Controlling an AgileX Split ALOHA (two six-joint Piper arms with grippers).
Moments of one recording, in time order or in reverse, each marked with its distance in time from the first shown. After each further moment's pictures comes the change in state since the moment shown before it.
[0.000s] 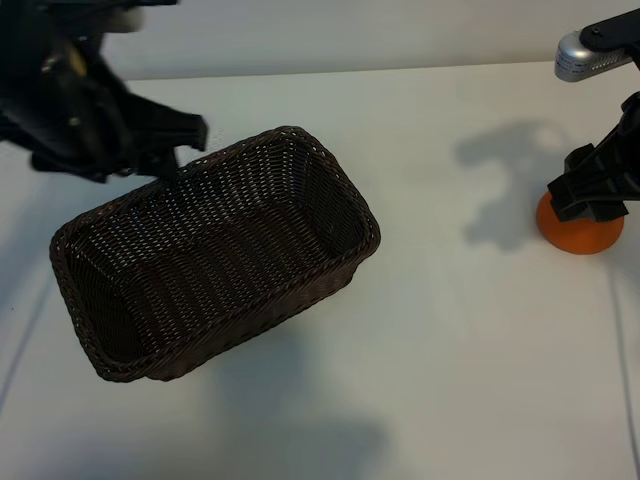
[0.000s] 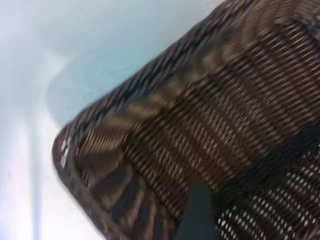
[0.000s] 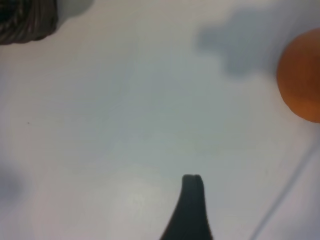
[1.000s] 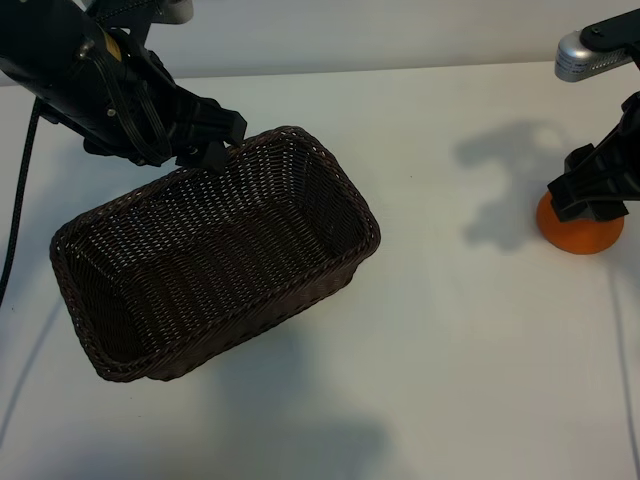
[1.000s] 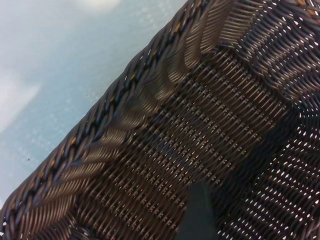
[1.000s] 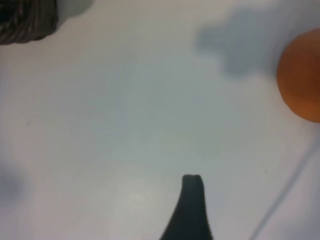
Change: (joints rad) left arm 0.000 0.102 -0.071 -0.141 -0.096 0.238; right arm 0.000 0.000 0.000 0.000 0.000 0.000
